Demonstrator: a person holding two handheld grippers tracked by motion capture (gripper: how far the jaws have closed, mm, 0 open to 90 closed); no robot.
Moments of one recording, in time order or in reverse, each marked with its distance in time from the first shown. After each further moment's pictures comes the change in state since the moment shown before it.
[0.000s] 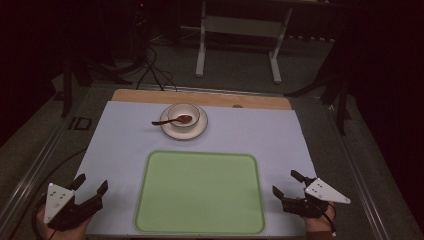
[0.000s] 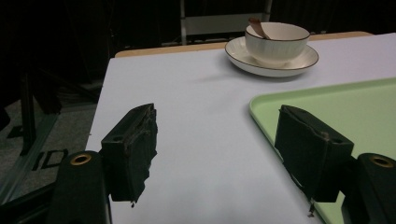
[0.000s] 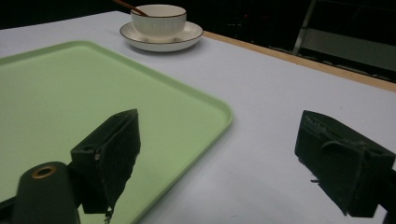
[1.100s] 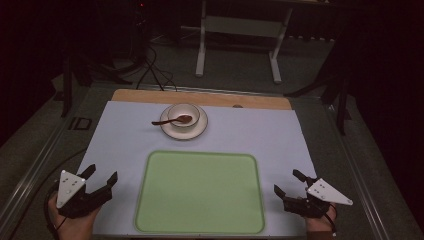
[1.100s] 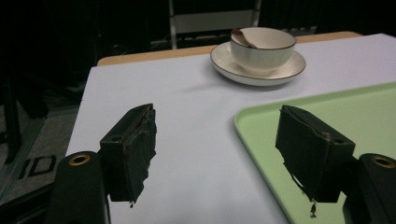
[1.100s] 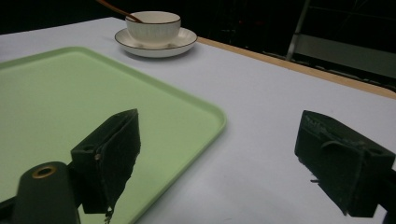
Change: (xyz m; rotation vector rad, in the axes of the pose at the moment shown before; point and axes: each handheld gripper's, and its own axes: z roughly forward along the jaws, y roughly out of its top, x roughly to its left) left arm -0.012 0.025 0.023 0.029 -0.029 0.014; right arm -0.002 0.000 -0.003 -0.023 -0.023 0.005
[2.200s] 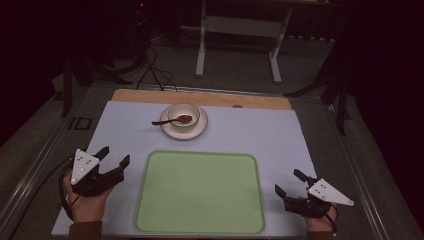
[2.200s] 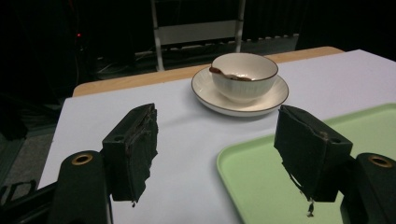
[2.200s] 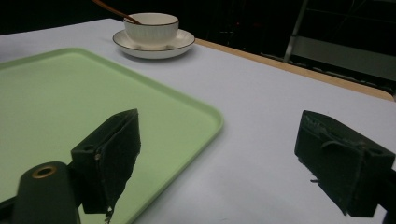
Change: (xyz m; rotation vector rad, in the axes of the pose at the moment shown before) left arm -0.014 0.041 0.032 -0.042 -0.073 0.033; right arm -0.001 0.000 -0.002 -0.005 -0.006 -0.006
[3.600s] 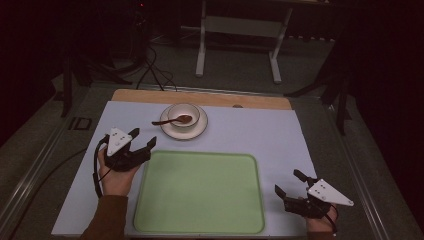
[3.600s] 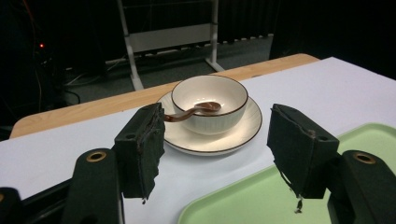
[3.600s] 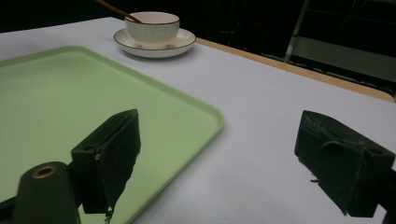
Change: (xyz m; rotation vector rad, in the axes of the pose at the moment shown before) left arm -0.028 0.032 0.066 0.004 -0.095 0.039; right arm 0.001 0.000 0.000 0.003 0.001 -0.007
